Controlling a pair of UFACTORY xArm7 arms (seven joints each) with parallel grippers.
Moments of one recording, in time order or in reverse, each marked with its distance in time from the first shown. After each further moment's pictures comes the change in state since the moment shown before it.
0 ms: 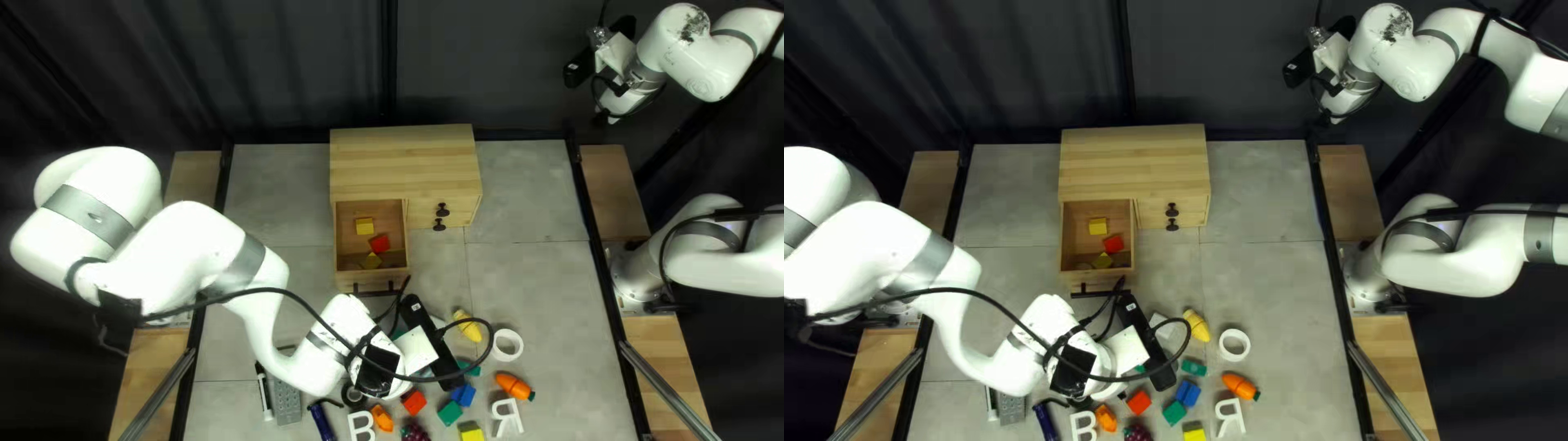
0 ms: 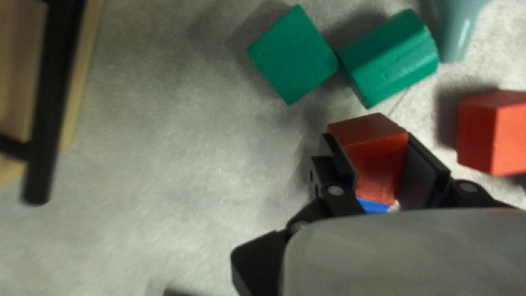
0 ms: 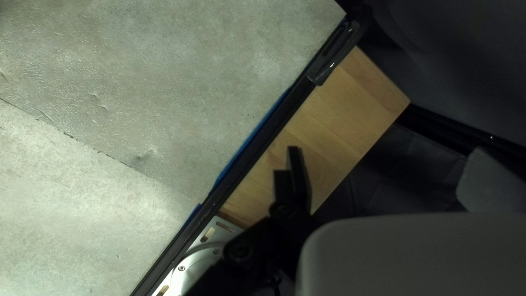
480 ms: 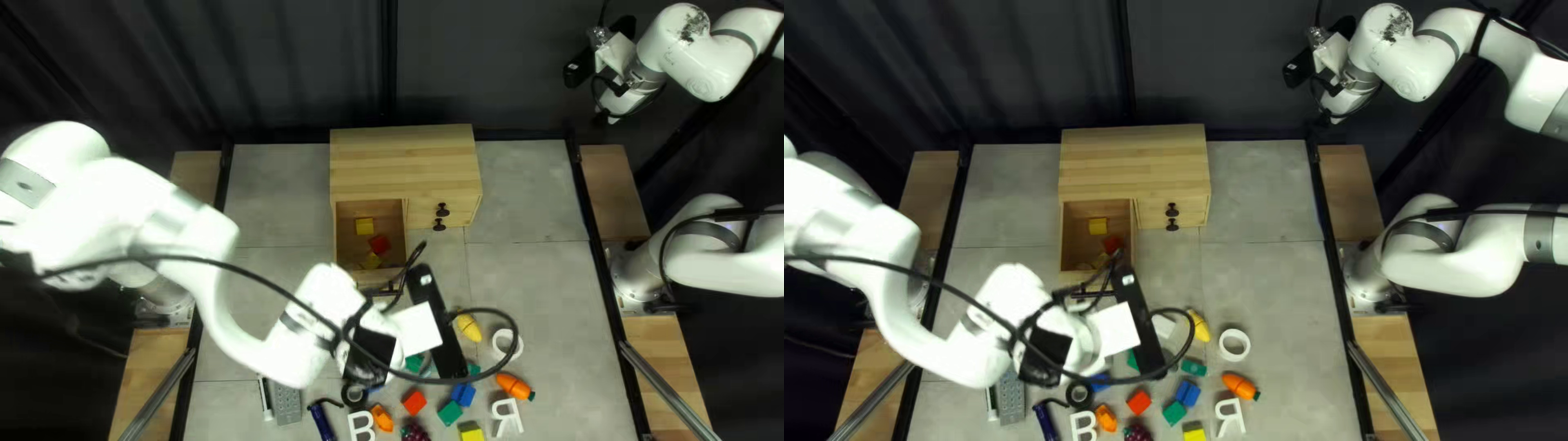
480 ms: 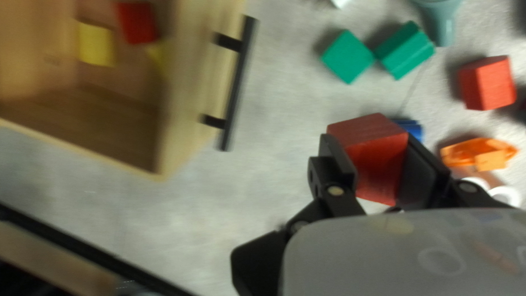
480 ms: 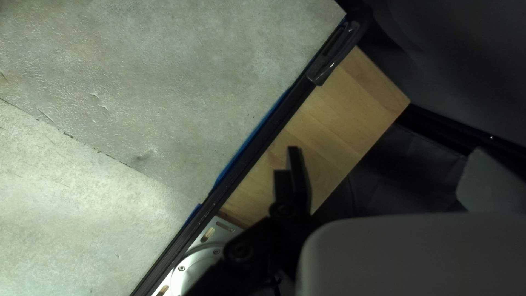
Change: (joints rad) left arm 0.062 -0.205 0.046 0.078 0.064 0.314 0.367; right arm 0.000 0.000 0.000 0.000 0.000 0.000 0.000
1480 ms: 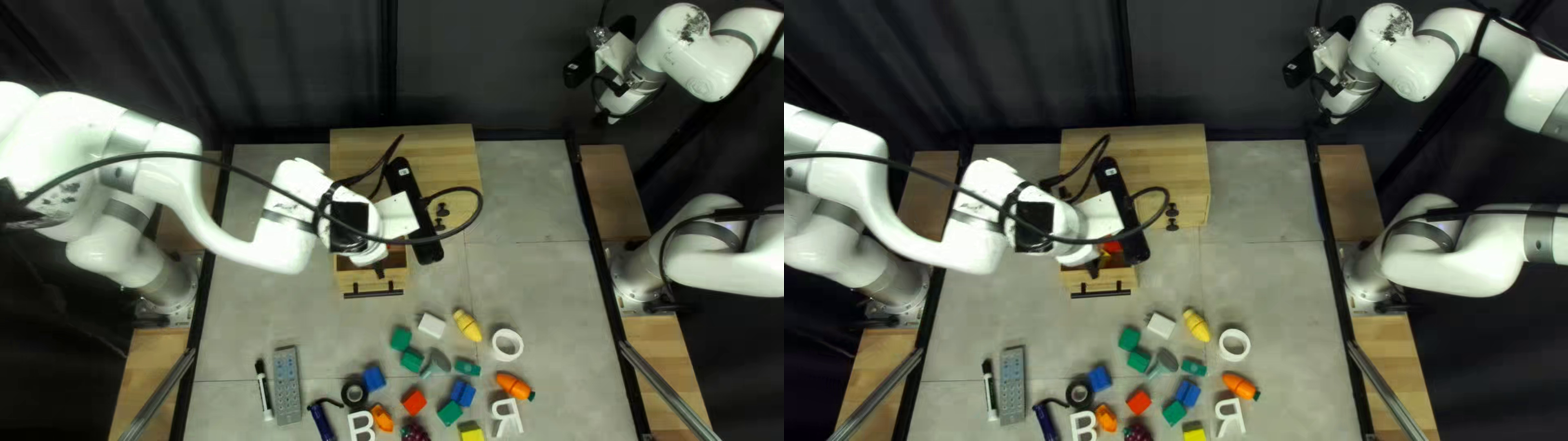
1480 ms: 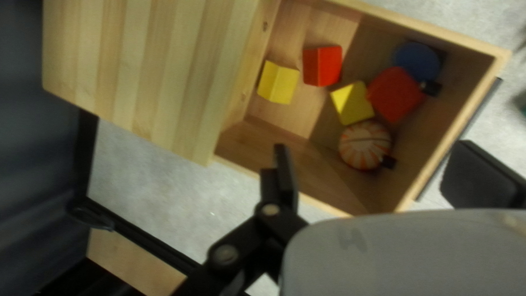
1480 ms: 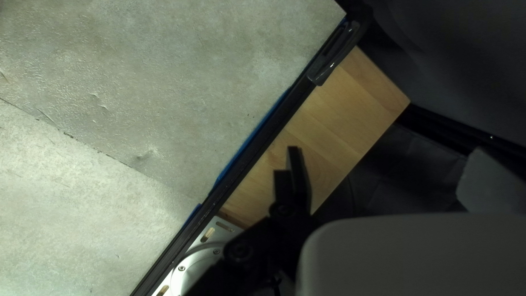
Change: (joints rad) left arm 0.055 -0.166 0.051 -0.264 -0.002 -0.129 0.030; right arm 0.000 0.000 0.000 0.000 0.000 0.000 0.000
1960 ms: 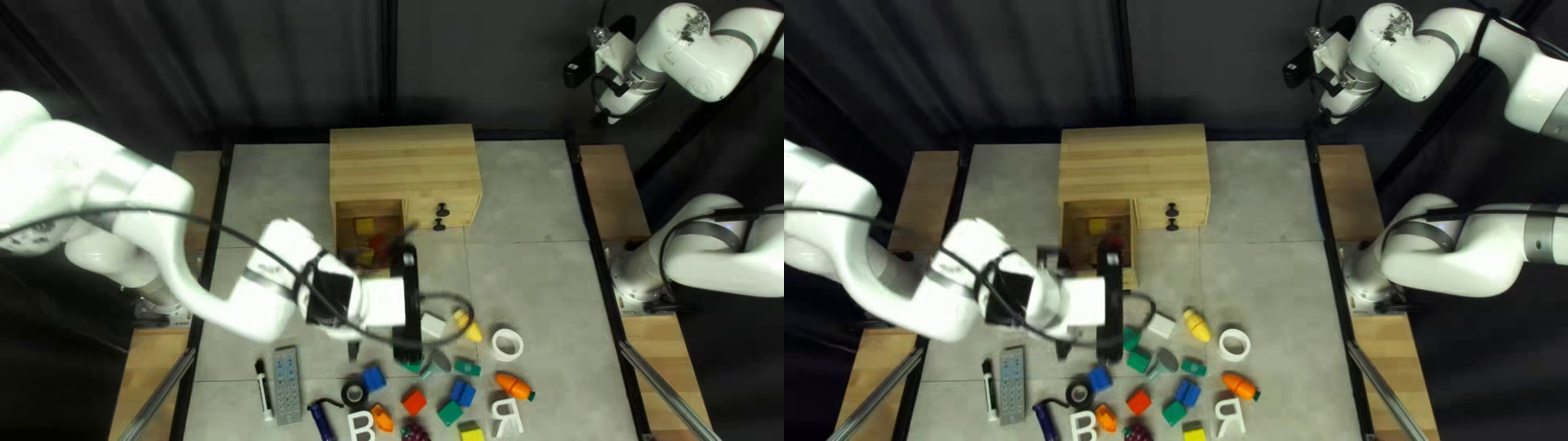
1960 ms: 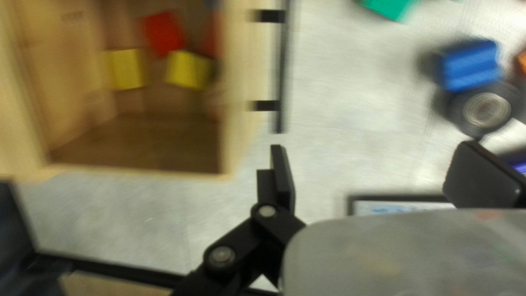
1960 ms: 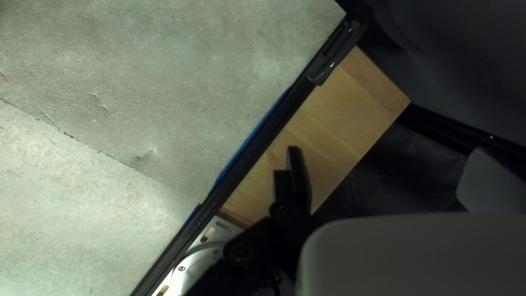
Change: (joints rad) left arm -0.066 0.179 -0.075 0.030 -0.280 -0.182 0.174; right arm 0.000 0.000 0.000 0.000 0.000 0.000 0.000
